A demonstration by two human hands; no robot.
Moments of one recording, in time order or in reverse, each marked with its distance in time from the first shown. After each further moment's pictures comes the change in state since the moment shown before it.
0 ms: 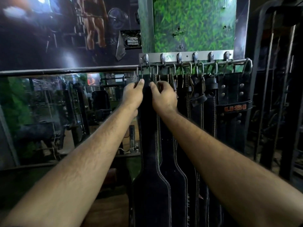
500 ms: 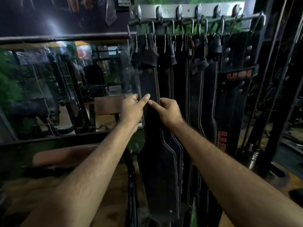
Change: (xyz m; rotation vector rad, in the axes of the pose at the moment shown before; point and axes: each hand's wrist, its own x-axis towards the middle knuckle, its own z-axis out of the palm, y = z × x) left_hand -0.066 -0.081 0.001 -0.025 -0.066 0.012; right_hand -0.041 0.110 -0.005 0.233 -0.276 0.003
